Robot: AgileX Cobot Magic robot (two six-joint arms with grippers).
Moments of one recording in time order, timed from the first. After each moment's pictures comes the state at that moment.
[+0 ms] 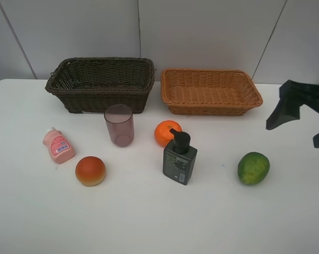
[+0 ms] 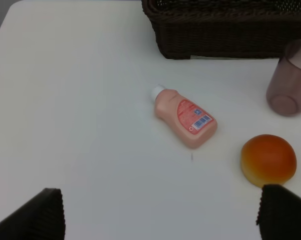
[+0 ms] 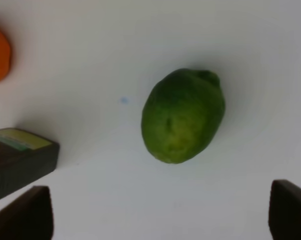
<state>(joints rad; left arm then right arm) 0.04 -0.01 -0.50 0.00 1.06 -0.03 0.16 1.19 -0.80 0.11 0.95 0.41</state>
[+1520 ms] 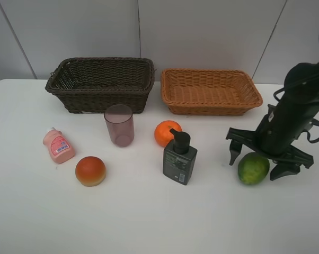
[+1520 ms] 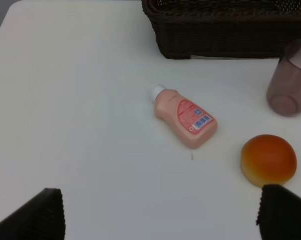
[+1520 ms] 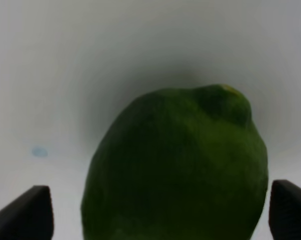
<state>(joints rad) 0.04 -0.01 -0.50 0.00 1.06 -0.03 0.26 1.74 -0.80 0.00 0.69 0.69</state>
